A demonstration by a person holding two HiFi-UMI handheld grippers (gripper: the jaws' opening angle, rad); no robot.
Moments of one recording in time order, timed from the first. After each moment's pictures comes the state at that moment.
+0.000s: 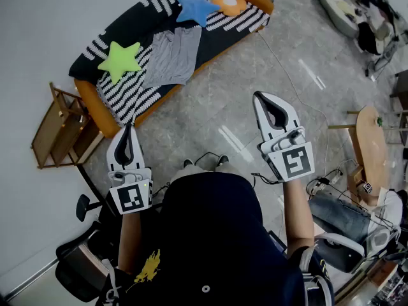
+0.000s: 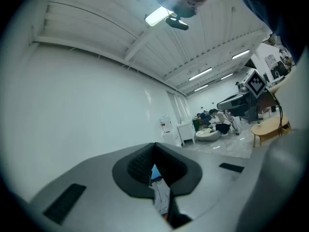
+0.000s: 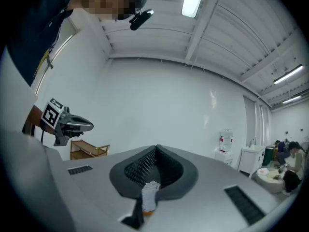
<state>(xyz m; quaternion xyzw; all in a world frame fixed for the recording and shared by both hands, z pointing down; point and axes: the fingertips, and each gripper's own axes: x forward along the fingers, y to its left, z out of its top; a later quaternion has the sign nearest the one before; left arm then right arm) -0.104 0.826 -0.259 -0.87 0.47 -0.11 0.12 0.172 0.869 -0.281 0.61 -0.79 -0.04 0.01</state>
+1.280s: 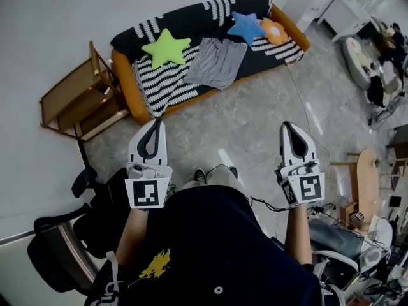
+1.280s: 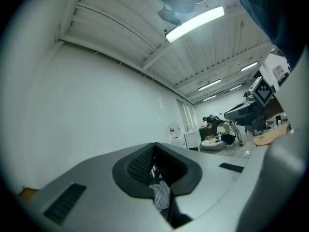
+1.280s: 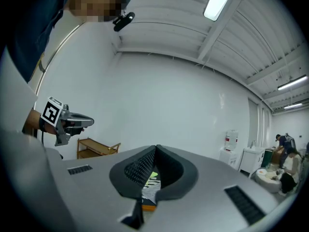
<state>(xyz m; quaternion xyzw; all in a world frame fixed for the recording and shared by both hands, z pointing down) -0.348 0.909 -0.271 -0.85 0.52 0.00 0.06 -0.070 0.957 -0.275 0.60 -0.80 -0.03 0.06</state>
